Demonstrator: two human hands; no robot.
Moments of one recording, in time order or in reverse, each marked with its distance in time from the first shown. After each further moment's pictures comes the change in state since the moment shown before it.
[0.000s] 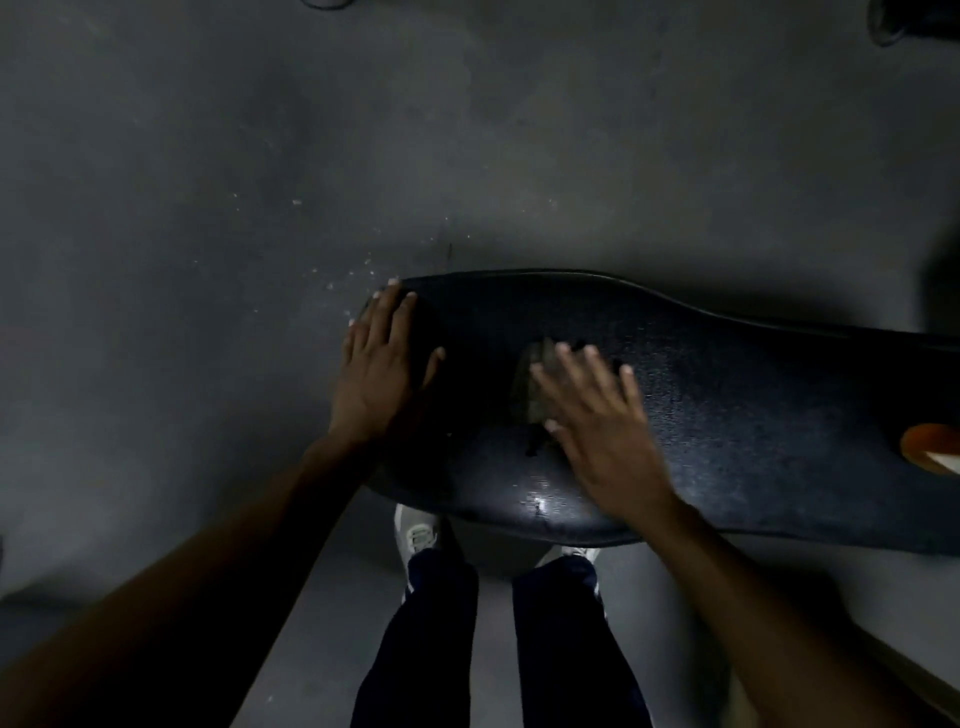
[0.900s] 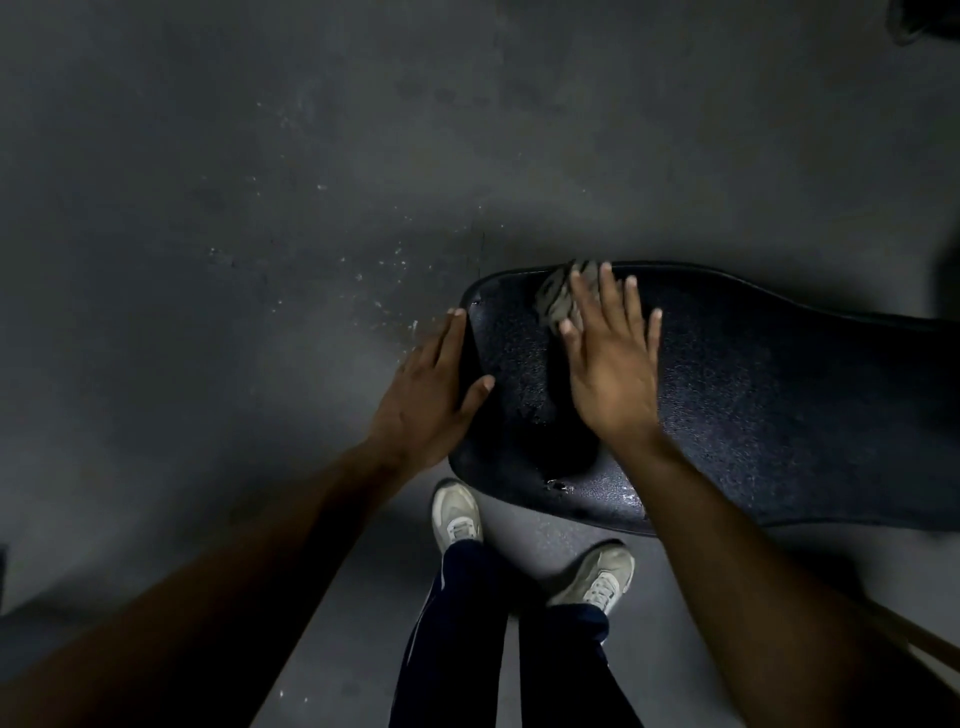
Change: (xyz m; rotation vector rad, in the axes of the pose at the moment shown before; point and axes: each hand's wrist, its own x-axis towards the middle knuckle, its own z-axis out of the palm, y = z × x) left_hand -0.021 -0.089 -0.022 -0.251 -0.210 0.113; right_hand 0.110 -0.123 -0.015 0.220 0.084 0.423
